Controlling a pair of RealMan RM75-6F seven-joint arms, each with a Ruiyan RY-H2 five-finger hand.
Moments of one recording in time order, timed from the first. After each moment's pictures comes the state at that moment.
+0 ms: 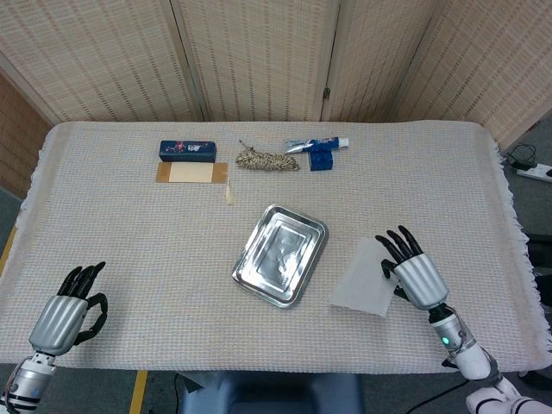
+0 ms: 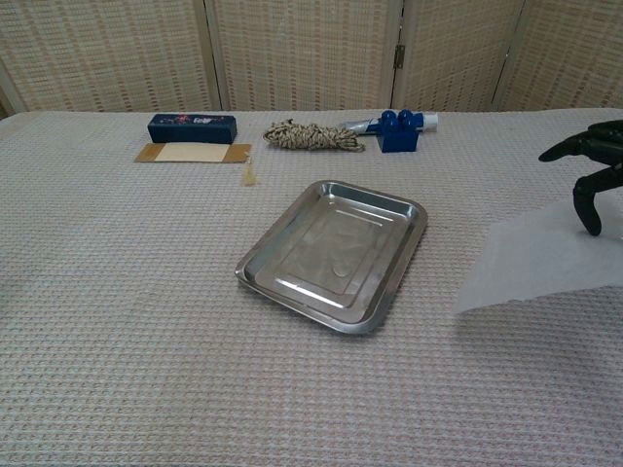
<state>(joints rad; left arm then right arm) -0.18 -1.21 0.05 -1.50 1.62 1.40 0.01 0.37 -1.54 0.02 -1.06 -1.71 1.47 0.05</state>
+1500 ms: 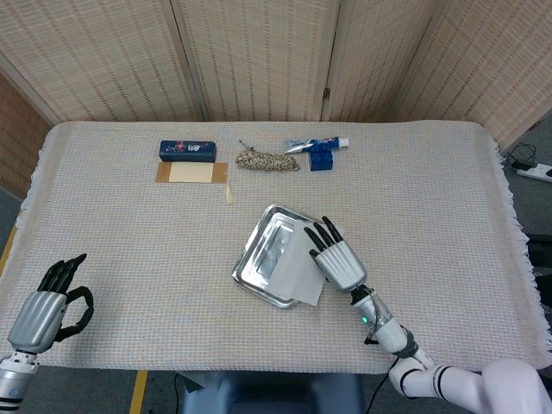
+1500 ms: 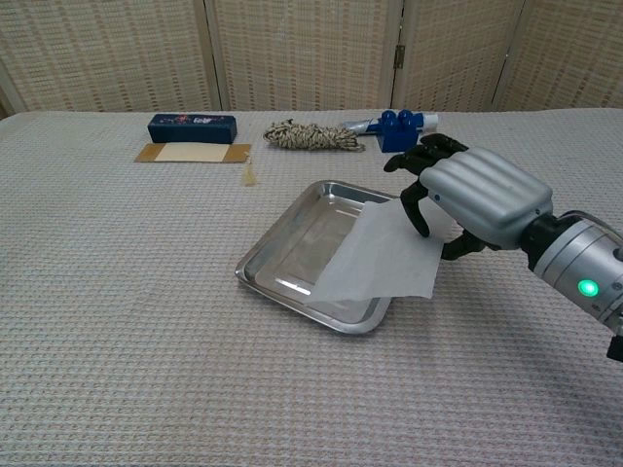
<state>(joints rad) -0.17 -1.13 0.03 -1.54 1.62 1.45 -0.13 0.59 -1.81 0.11 -1.07 -1.58 1.22 -0.33</state>
